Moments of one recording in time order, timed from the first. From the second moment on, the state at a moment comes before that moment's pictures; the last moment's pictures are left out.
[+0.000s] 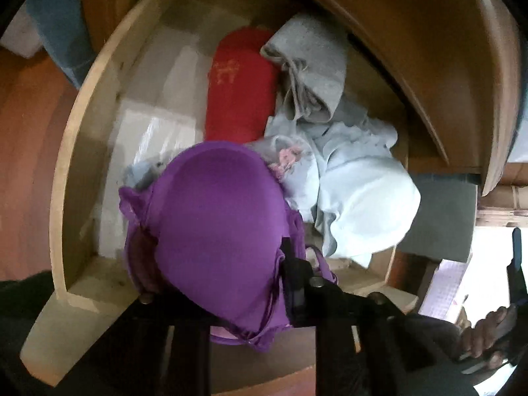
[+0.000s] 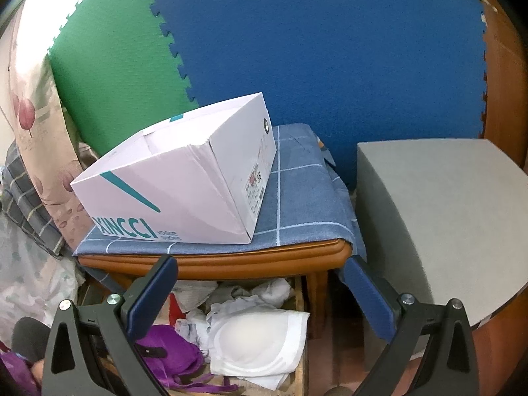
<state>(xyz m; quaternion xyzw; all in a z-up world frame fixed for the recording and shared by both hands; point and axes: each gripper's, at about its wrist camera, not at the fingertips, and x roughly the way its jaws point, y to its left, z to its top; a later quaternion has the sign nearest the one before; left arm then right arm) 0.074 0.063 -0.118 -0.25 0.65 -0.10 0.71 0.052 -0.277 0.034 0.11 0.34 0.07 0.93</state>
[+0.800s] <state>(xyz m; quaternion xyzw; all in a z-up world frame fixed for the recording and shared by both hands) -0.017 0.045 0.181 -0.12 0.36 -0.18 0.91 0.052 -0.312 0.029 0.18 0.34 0.04 0.92</state>
